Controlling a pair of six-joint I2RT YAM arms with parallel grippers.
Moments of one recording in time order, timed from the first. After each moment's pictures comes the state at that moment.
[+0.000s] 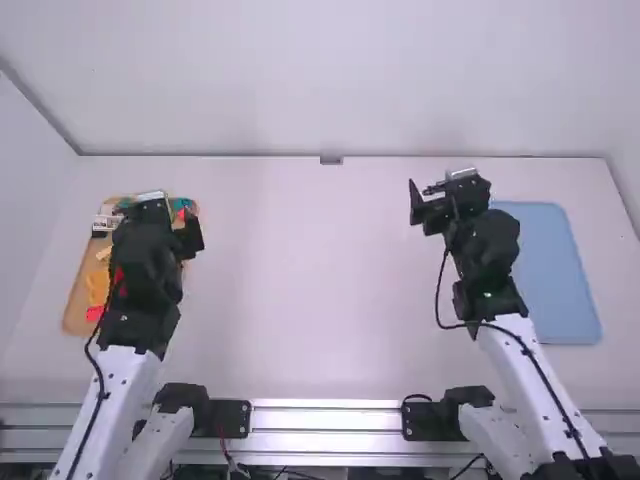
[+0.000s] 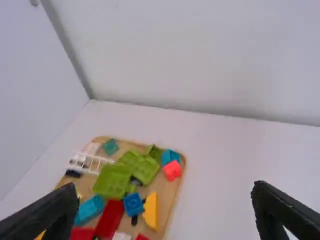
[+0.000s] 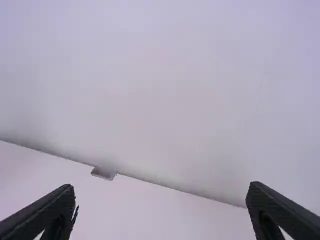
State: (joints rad) left arm -0.01 0.81 0.73 -0.26 -0.41 -0.01; right arm 0.14 1.05 0.68 0.31 -0.11 -0.17
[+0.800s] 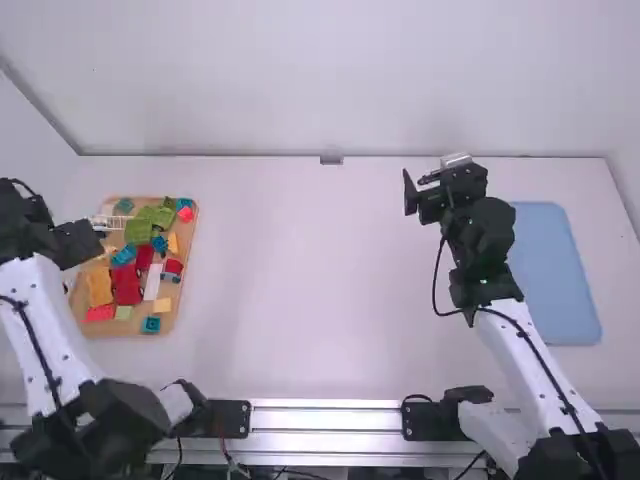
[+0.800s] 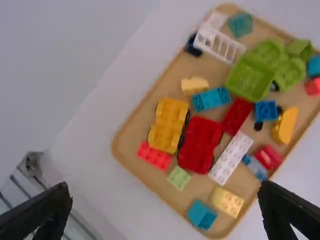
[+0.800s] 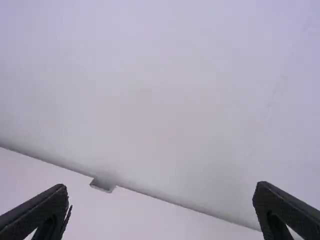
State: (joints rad) left arm 0.75 1.32 1.39 -1.05 -0.08 0.15; right arm 0.15 1.13 0.73 0.37 -0.12 -0.19
